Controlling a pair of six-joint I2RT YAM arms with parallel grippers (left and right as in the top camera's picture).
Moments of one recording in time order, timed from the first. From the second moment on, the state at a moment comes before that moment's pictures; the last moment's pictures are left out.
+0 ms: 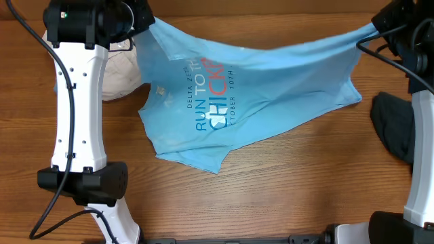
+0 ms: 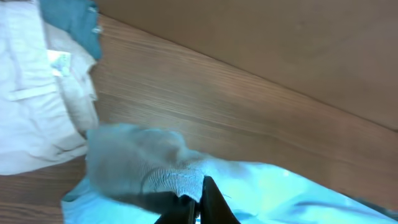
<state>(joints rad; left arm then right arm) -0.08 1.98 2.43 -1.27 0.17 -0.49 -0.10 1.59 1.94 -0.94 0.11 0.70</state>
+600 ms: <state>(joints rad) -0.23 1.75 2.43 -1.48 0.16 -0.44 -0.10 1.53 1.94 -0.98 -0.05 0.70</state>
